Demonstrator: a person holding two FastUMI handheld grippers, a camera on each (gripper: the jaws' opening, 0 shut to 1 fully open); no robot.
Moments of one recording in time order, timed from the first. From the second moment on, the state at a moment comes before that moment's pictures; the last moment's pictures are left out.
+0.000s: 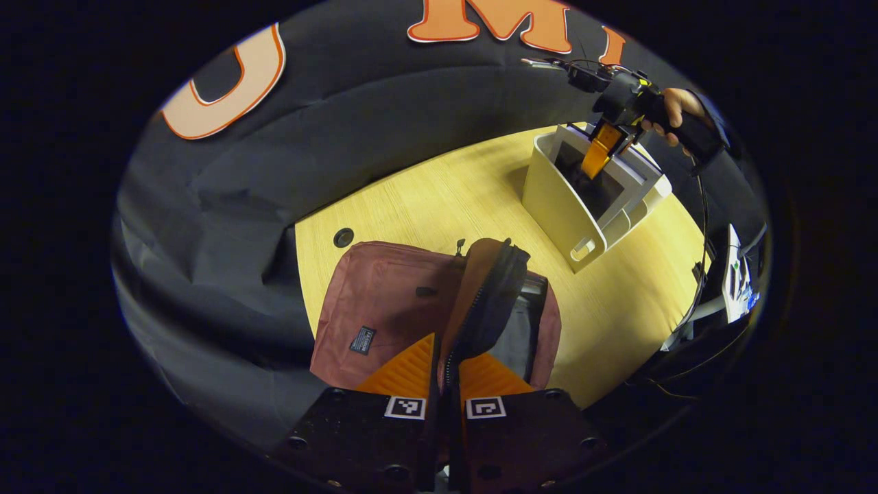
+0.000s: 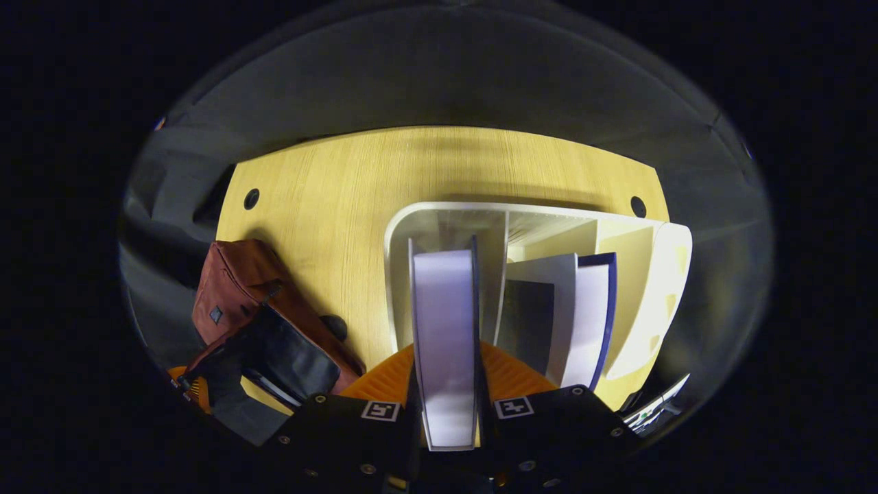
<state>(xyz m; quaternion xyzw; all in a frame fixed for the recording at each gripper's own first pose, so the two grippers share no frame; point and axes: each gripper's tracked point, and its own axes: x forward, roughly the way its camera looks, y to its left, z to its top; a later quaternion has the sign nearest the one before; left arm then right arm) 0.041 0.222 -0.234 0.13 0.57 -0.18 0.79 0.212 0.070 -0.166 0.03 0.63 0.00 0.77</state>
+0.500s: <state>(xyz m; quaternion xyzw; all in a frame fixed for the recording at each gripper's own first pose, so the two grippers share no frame) 0.040 0.221 -0.229 0.14 0.56 -0.19 0.79 0.172 0.059 -0.029 0.03 0.55 0.04 0.83</state>
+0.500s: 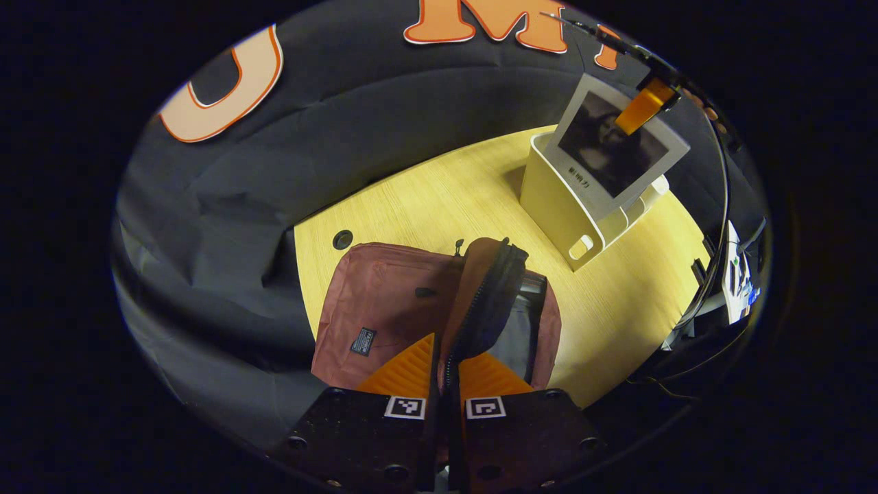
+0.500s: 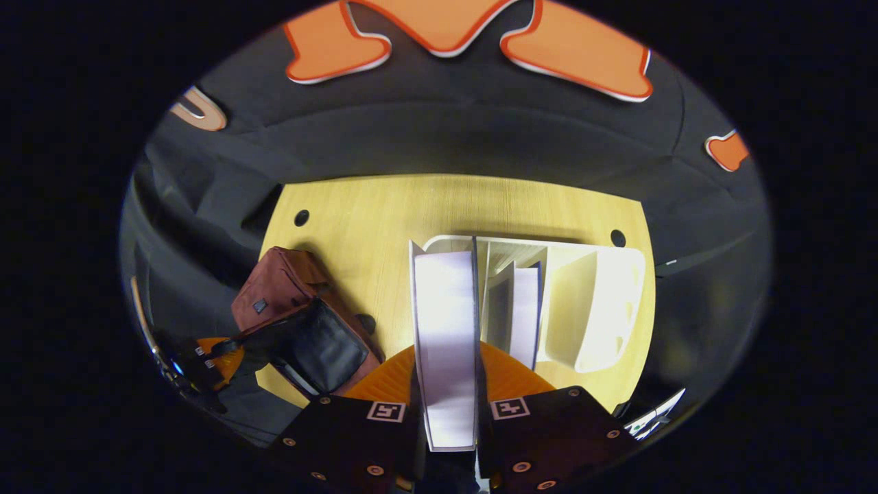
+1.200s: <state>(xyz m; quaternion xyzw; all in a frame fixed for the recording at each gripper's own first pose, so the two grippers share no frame) 0.034 0.220 -0.228 0.15 0.55 -0.19 0.80 0.078 0.095 -0.007 0.10 0.51 0.08 0.85</state>
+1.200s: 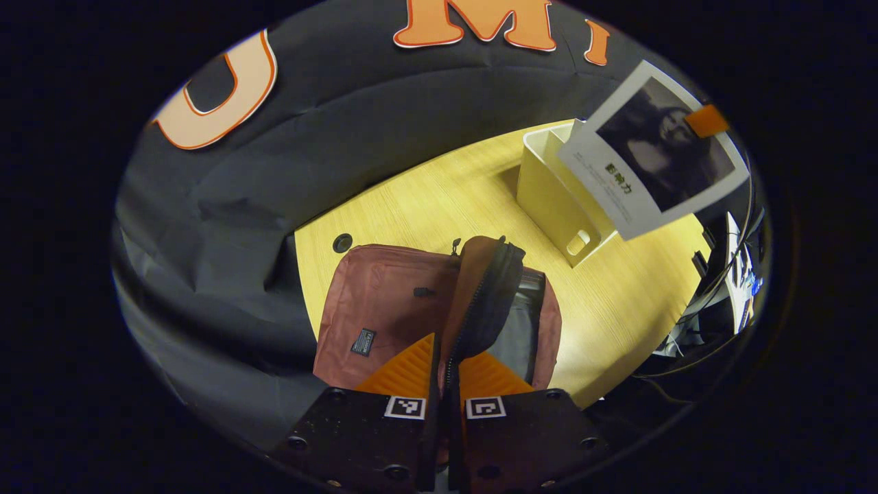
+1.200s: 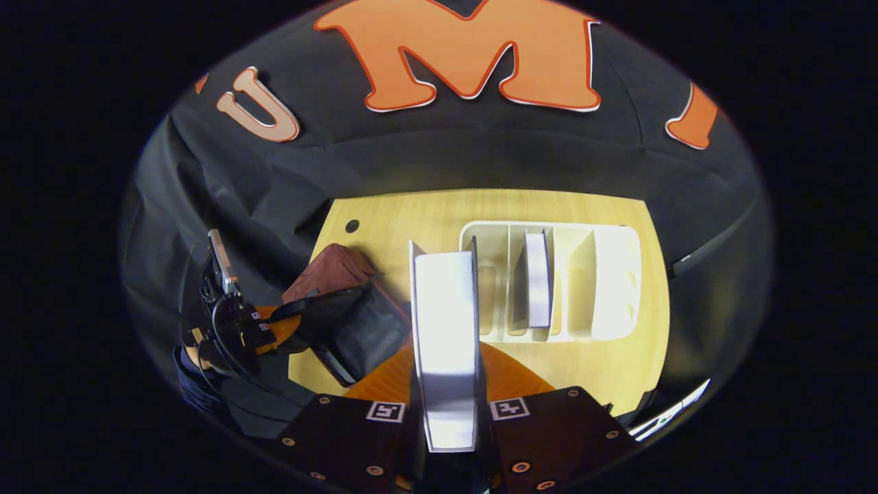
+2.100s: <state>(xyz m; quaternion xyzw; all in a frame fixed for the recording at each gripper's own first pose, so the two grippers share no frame) 0.034 0.187 -0.208 0.13 0.51 -0.21 0.82 0.036 0.240 -0.140 0.35 0.49 0.16 0.78</state>
